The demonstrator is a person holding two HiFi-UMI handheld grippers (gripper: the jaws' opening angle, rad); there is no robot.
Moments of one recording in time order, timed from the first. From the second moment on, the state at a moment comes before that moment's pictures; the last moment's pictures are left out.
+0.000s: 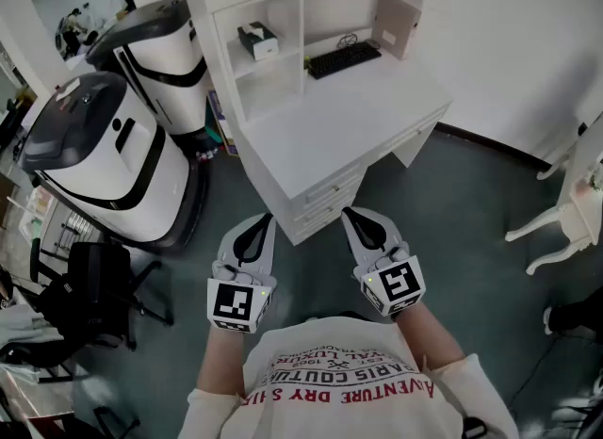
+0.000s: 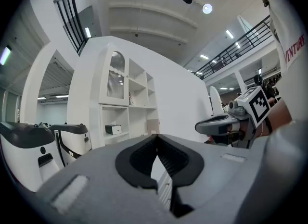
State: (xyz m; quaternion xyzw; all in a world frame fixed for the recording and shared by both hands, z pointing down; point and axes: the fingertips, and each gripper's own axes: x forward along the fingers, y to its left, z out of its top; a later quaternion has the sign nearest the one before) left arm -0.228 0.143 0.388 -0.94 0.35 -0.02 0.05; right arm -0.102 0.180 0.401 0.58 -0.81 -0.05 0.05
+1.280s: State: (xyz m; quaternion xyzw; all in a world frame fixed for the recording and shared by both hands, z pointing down) left arm -0.187 0.047 0.391 -0.90 0.44 0.00 0.01; right arm -0.024 0.082 0.424 0.58 -0.81 0.01 0.05
